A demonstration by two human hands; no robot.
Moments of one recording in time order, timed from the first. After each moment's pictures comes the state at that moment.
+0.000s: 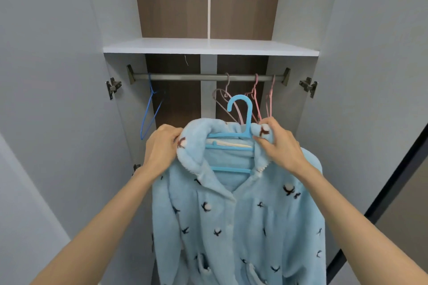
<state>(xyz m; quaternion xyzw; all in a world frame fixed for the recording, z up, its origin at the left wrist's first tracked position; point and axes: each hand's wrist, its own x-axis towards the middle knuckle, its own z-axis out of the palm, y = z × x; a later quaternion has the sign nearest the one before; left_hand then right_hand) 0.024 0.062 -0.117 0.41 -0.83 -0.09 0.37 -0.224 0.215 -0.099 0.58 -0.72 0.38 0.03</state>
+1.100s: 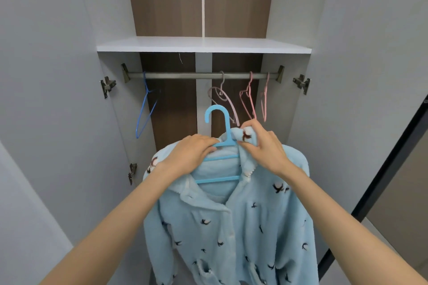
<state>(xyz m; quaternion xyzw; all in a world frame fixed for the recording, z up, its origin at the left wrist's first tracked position) -0.023 0.095 -0.113 0.22 -0.96 -0.02 0.20 -0.203 0.213 -0.108 0.61 -0.68 0.41 -0.01</state>
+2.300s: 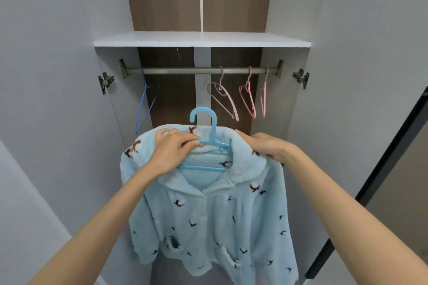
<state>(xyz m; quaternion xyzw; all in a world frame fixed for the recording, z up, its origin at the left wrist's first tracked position) 0.013 0.093 -0.120 0.31 -0.89 -0.12 0.31 -0.210 0.204 -0.090 0.44 -0.77 0.28 -0.38</state>
